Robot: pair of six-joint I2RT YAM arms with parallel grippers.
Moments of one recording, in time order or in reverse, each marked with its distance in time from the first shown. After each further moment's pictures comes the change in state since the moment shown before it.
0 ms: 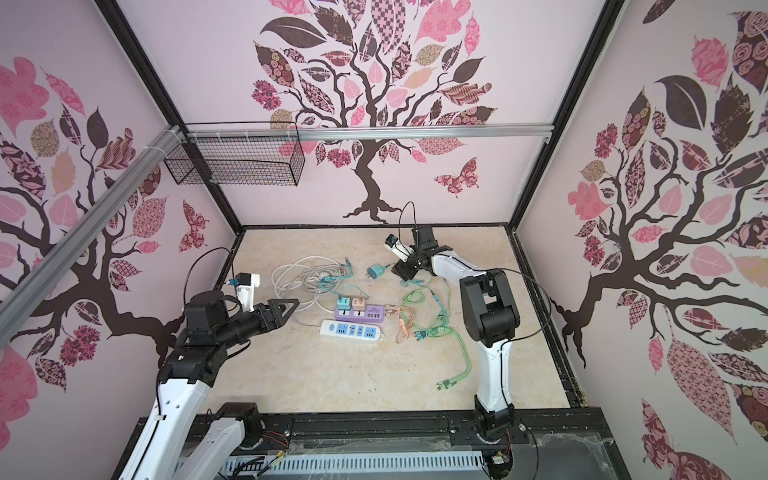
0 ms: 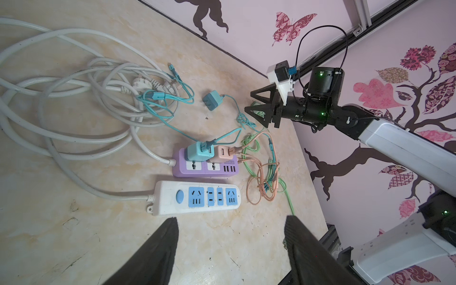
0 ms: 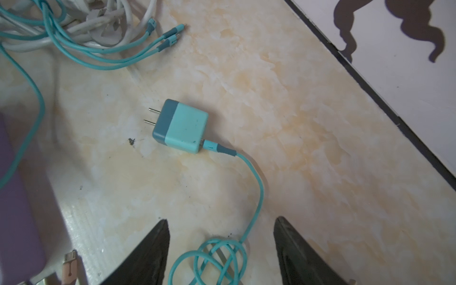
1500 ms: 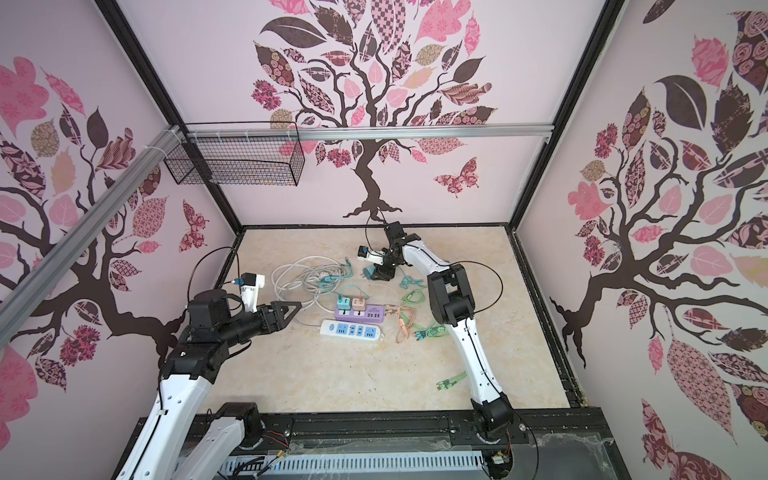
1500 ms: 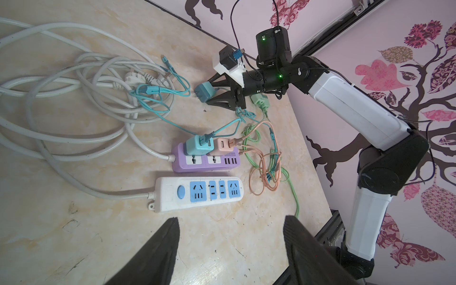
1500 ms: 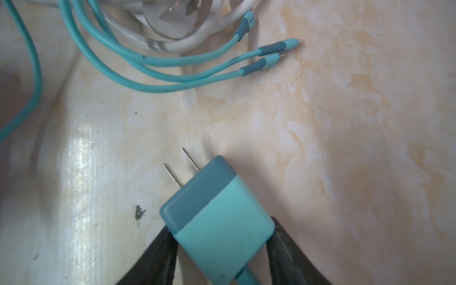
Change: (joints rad) left arm 0.000 0.027 0.001 -0.012 0.037 0.074; right arm 0.094 0.502 0.705 -0.452 -0.122 -0.335
